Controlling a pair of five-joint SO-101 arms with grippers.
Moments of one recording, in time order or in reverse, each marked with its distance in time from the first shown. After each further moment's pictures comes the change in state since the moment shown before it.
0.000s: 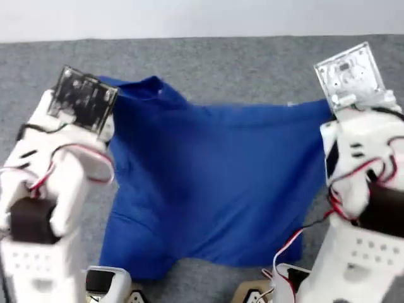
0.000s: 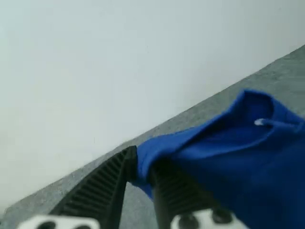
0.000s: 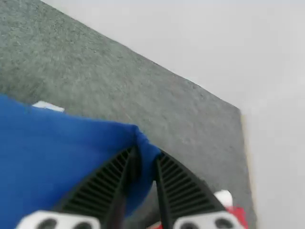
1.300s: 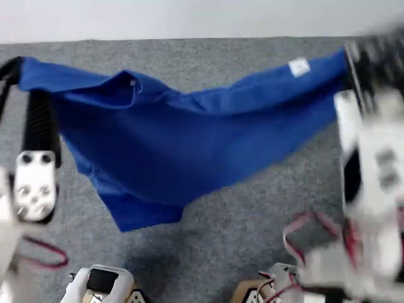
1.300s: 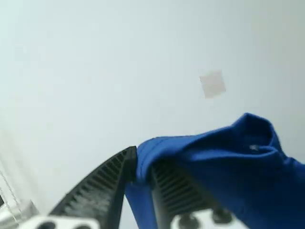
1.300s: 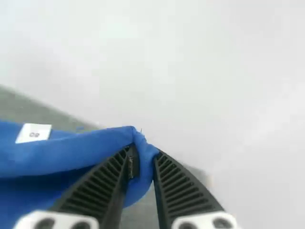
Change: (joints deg) left arm 5.7 -1.0 -43.9 14.5 3.3; right arm -3.1 22.1 -70.6 27.4 -4.0
